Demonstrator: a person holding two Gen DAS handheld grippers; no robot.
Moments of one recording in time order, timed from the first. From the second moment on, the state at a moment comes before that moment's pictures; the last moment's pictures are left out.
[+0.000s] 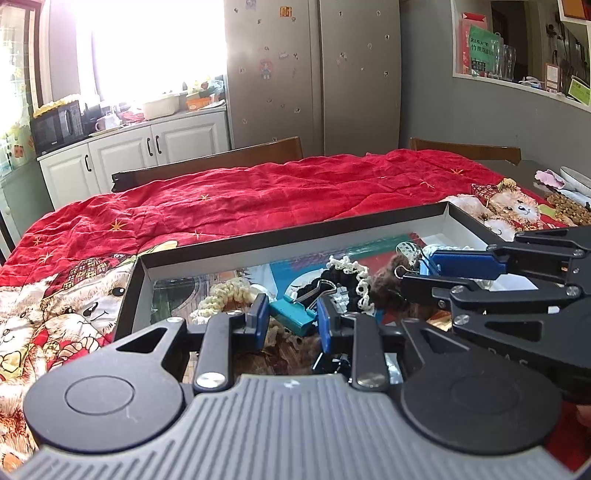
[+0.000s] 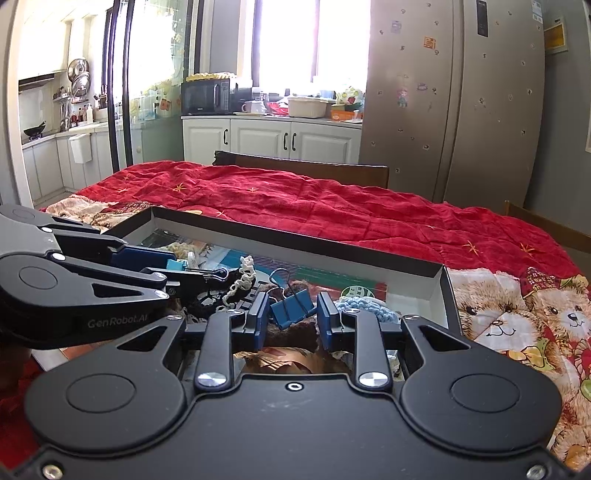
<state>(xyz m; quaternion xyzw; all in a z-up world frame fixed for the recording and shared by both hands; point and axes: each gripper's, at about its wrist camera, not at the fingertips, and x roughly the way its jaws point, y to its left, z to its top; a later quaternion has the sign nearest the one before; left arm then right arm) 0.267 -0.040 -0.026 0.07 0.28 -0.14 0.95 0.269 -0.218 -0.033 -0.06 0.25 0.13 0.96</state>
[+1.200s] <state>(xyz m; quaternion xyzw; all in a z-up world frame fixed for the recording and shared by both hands) 0.254 -0.038 -0.010 0.06 0.26 -0.12 0.96 0.259 -0.223 -0.023 -0.05 0.25 0.15 0.96</state>
